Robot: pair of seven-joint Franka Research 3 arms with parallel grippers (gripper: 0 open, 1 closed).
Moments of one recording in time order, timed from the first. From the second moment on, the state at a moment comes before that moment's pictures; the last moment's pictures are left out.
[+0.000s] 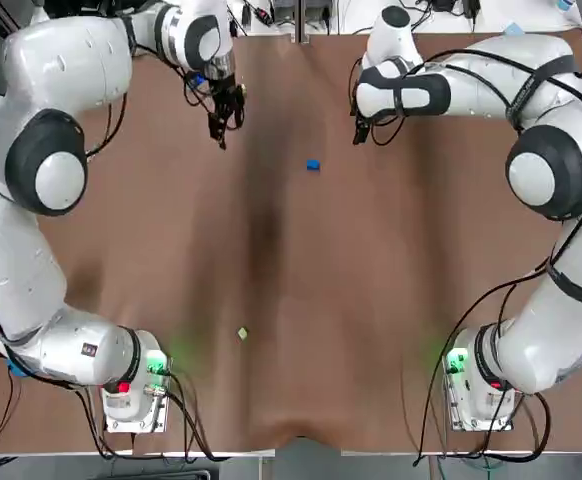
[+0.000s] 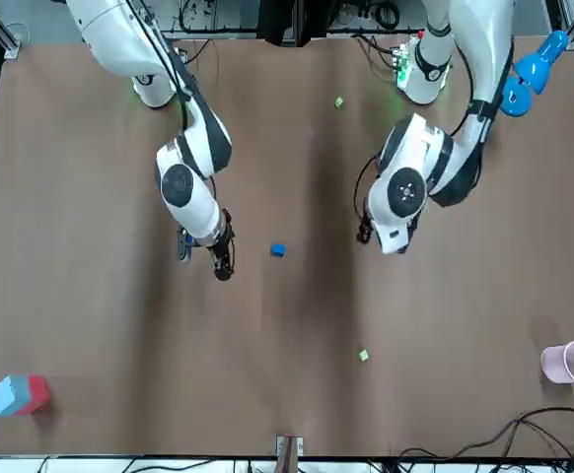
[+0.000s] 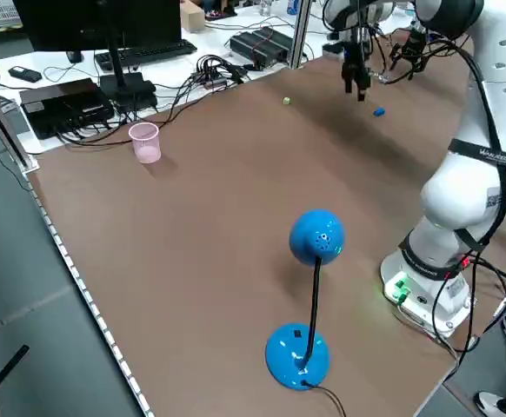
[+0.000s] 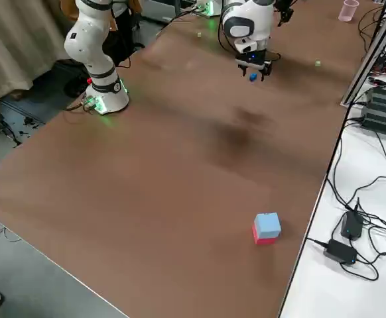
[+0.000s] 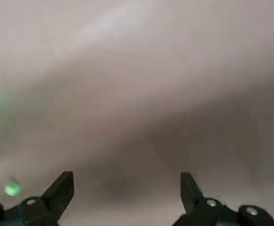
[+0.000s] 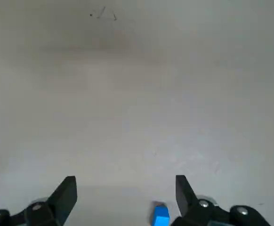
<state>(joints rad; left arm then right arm) -0.23 0.42 -0.31 -1.72 -0.05 1.92 -1.65 0.39 0.48 0.15 -1.84 0.06 2.40 2.03</state>
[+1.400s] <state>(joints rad) -0.60 0.85 -0.23 -1.49 -0.08 2.47 -2.13 0.40 0.55 0.21 -1.84 0.10 2.52 2.16</state>
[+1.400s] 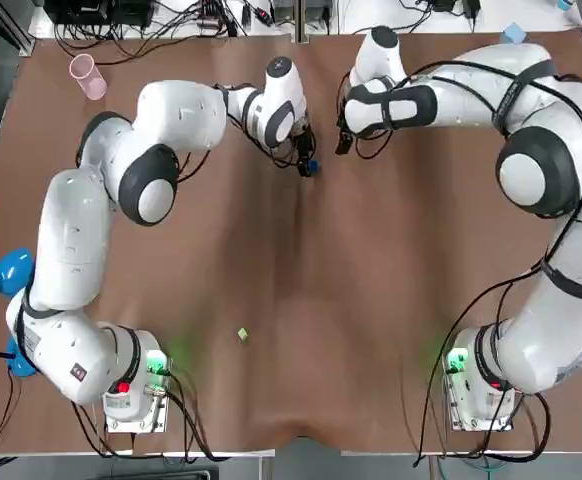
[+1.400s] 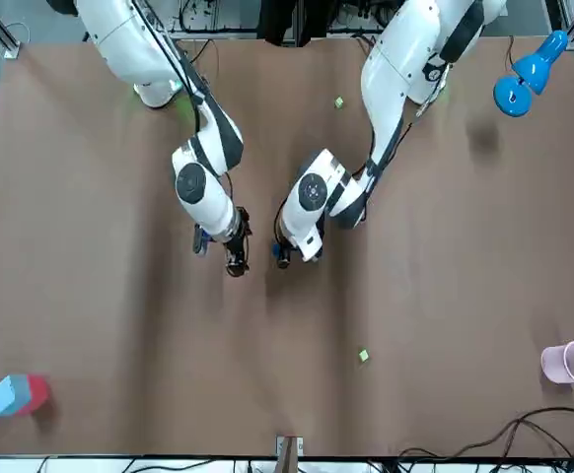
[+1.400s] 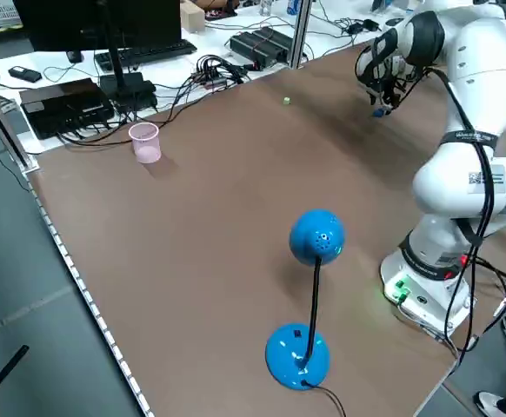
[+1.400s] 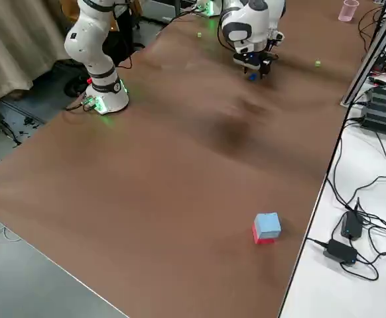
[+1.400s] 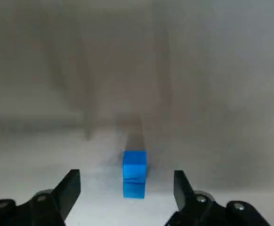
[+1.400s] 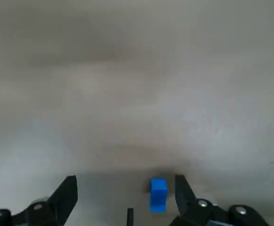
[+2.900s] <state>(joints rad) -0.63 0.88 -0.18 -1.47 -0.08 2.47 -2.10 0.44 0.60 0.22 -1.83 0.18 2.59 2.21</state>
